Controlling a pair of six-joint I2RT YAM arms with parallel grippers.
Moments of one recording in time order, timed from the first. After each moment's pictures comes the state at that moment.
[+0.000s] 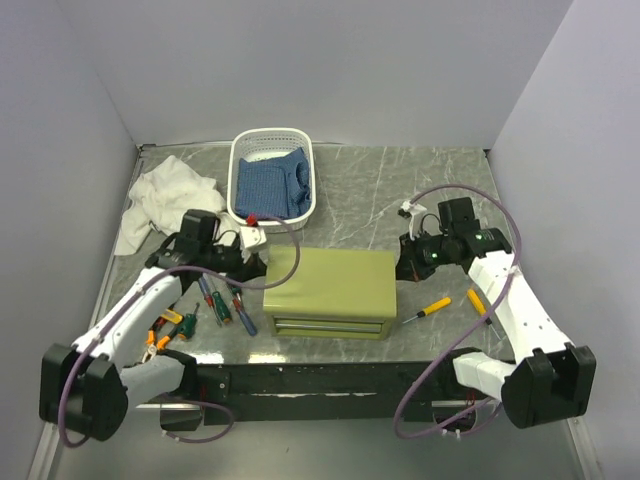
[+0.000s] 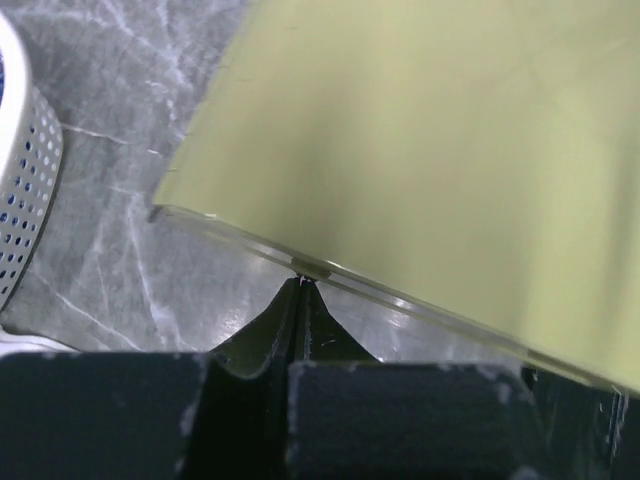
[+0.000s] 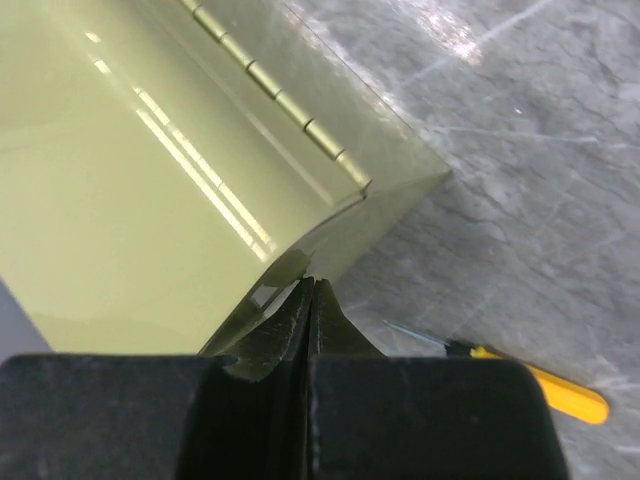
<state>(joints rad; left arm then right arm) -0.30 1.08 0.76 -0.47 0.85 0.61 0.17 1.12 0.96 -0.89 -0.64 -0.21</state>
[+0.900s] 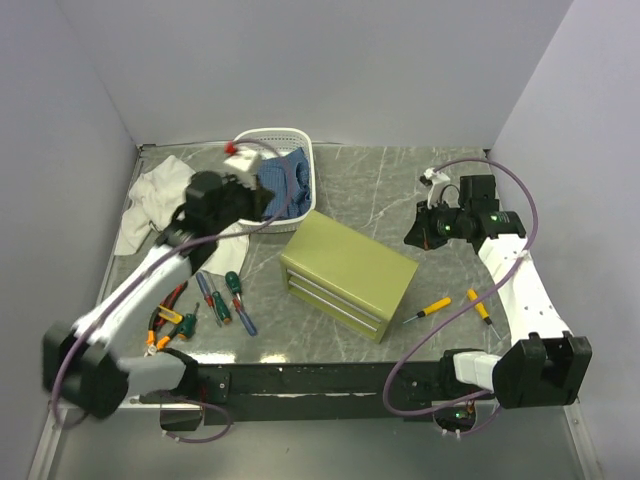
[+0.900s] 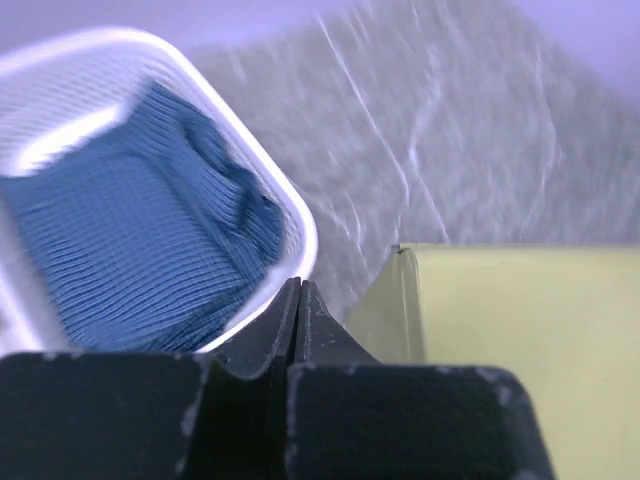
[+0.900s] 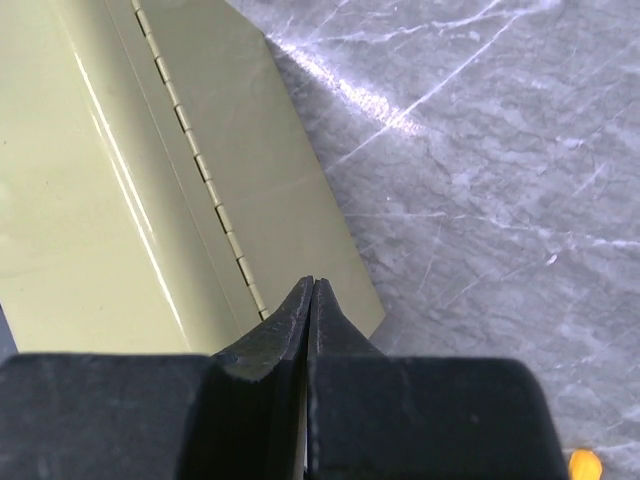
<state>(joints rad) -0.44 1.29 1.04 -0.01 0.24 -0.07 0.03 1.21 1.11 -0.80 -0.60 -0.19</state>
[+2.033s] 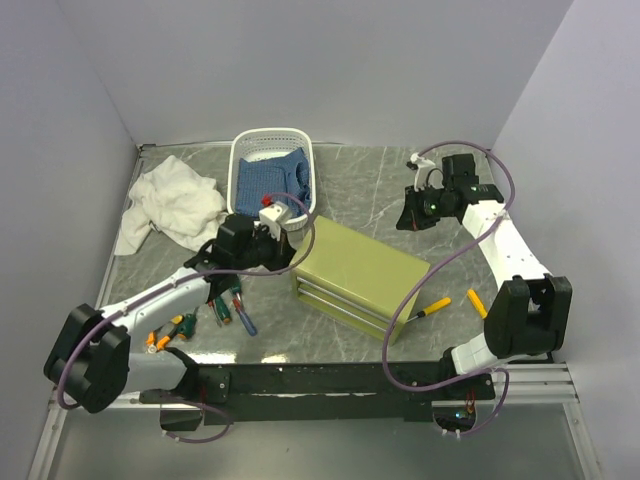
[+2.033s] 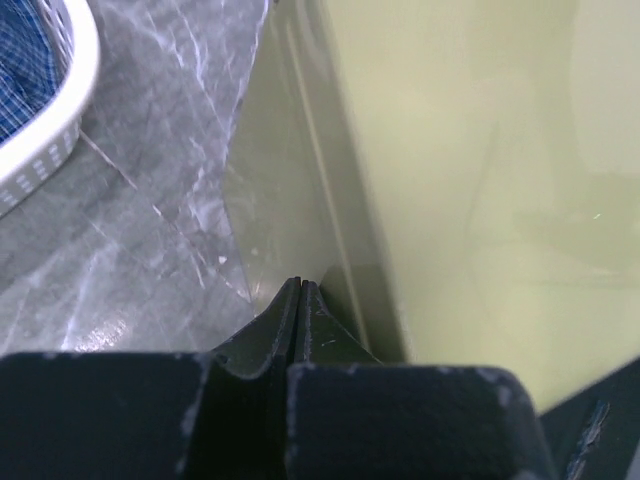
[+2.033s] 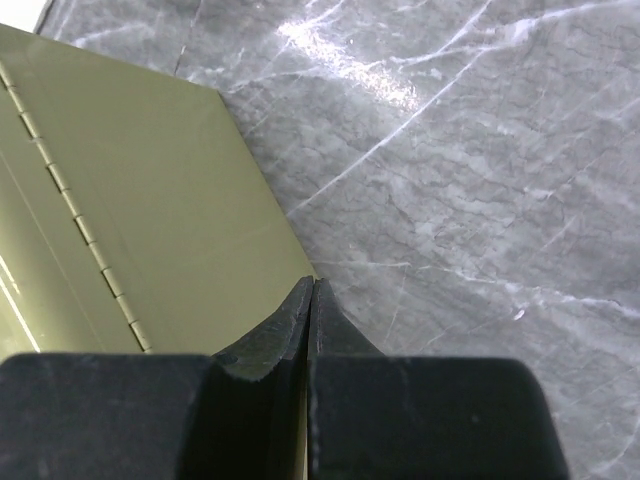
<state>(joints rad) -0.57 1.24 0.68 0.13 0.37 -0.20 0.06 1.49 1.26 -0.74 -0.55 -0.17</state>
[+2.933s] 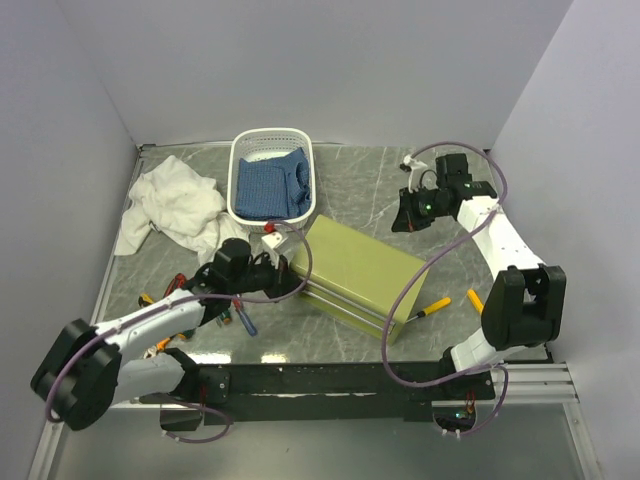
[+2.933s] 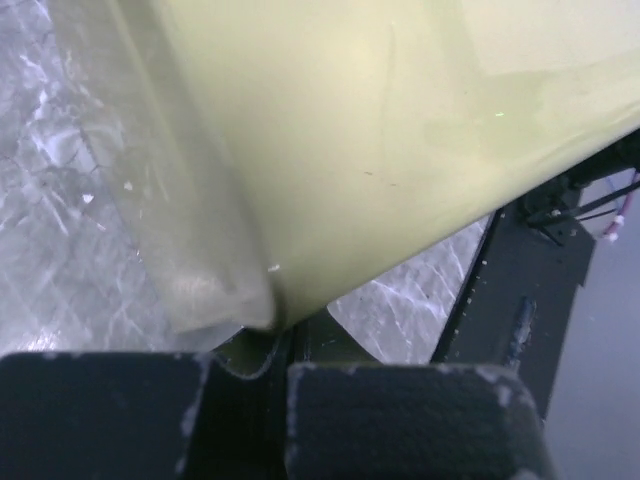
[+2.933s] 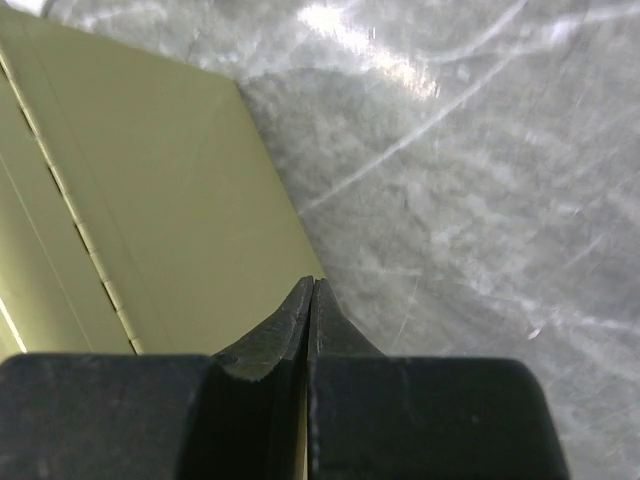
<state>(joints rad) -0.61 1.10 0.48 0.21 0.53 -0.25 0.08 1.55 1.30 -0.76 -0.59 -0.21</state>
